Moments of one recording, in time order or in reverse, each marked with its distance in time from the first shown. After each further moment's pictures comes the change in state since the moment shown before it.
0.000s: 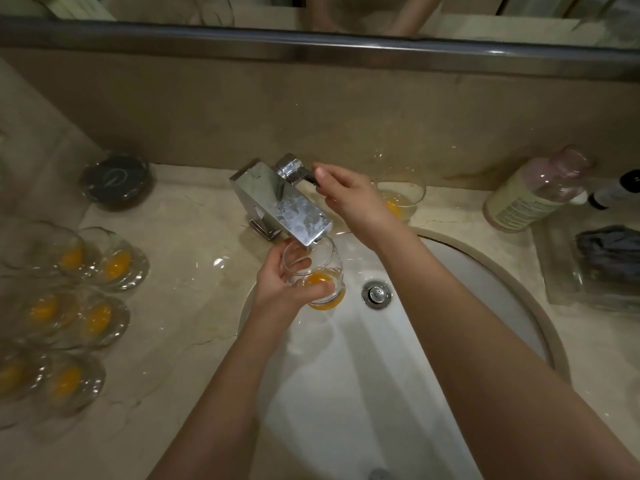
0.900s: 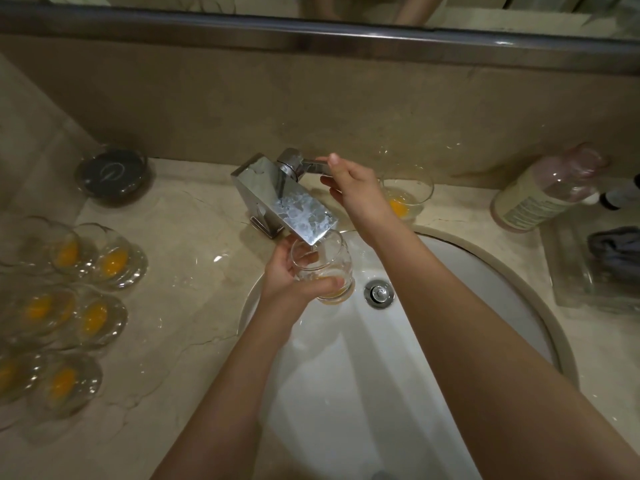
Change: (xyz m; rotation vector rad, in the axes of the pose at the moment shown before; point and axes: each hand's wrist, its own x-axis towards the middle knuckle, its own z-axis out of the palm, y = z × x) left_hand 0.011 -0.003 0.005 -0.041 -0.020 0.024; right_hand 0.013 0.008 0.006 0.019 0.083 -0.060
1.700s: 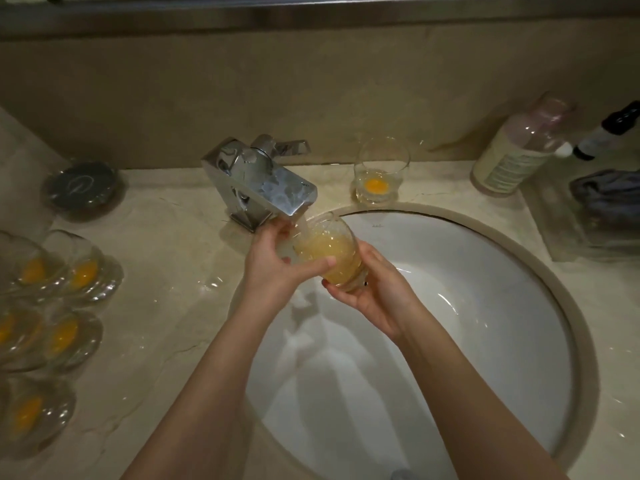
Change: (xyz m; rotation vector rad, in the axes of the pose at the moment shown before) left_hand 0.008 -0.006 -0.005 0.359 -0.020 0.160; right_hand -0.114 0.093 -0.019 0.818 0.012 0.354
